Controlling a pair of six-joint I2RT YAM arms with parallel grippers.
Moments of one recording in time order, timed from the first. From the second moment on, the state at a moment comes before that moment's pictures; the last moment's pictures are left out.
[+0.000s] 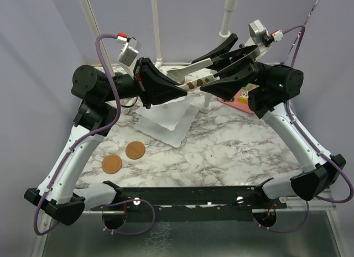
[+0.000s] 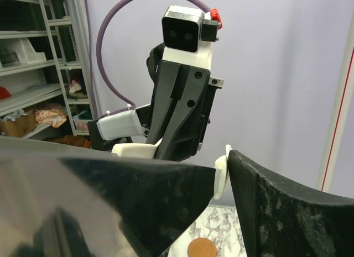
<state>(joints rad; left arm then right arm) -0.51 1.17 1.53 0.16 1.00 -0.66 0.51 1.39 1.50 0.90 -1.01 0.96</state>
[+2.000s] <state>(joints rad) -0.50 1.16 1.51 0.12 1.02 -0.48 0.50 1.46 1.51 1.10 -1.04 1.12</state>
